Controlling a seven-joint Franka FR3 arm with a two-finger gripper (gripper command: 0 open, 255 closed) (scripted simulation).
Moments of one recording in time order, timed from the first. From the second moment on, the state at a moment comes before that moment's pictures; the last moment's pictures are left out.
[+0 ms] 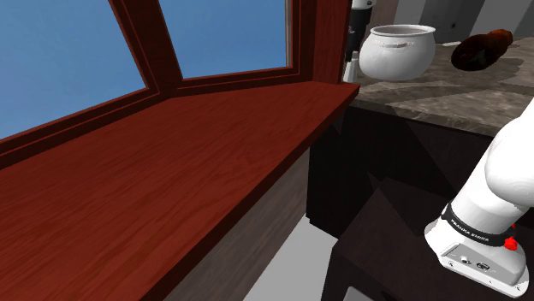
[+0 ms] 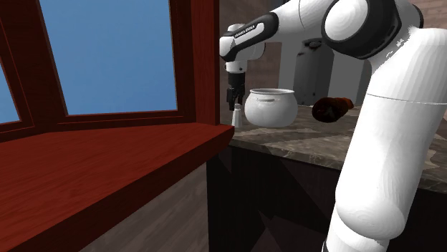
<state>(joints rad) -0.03 -0.06 -0.37 -1.83 -0.10 1.87 -0.55</state>
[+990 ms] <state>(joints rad) -0.03 -0.06 -0.37 -1.82 -0.10 1.86 -0.56</state>
